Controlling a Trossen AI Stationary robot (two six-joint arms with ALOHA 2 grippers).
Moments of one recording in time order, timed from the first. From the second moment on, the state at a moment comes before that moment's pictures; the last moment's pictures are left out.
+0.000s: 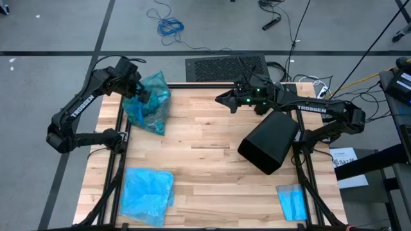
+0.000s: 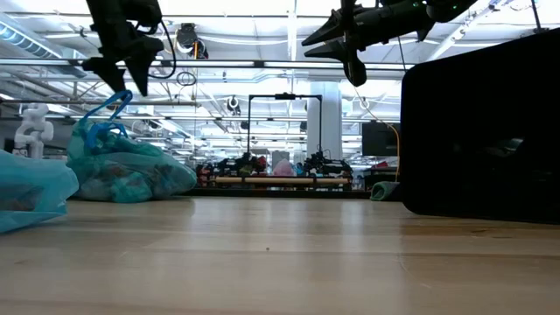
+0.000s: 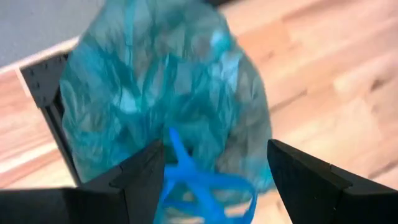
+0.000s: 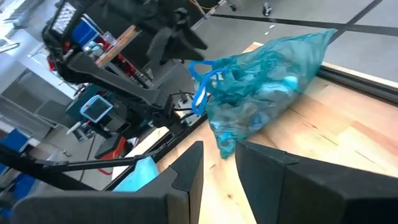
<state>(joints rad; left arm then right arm) 0.98 1.09 1.18 -1.22 0.05 -0.17 -0.40 1.34 1.00 0.10 -0.27 0.62</state>
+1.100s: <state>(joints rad) 0.98 0.83 1.19 -0.21 0.55 -0.55 -0.24 1.36 1.09 0.03 -0.45 0.50</state>
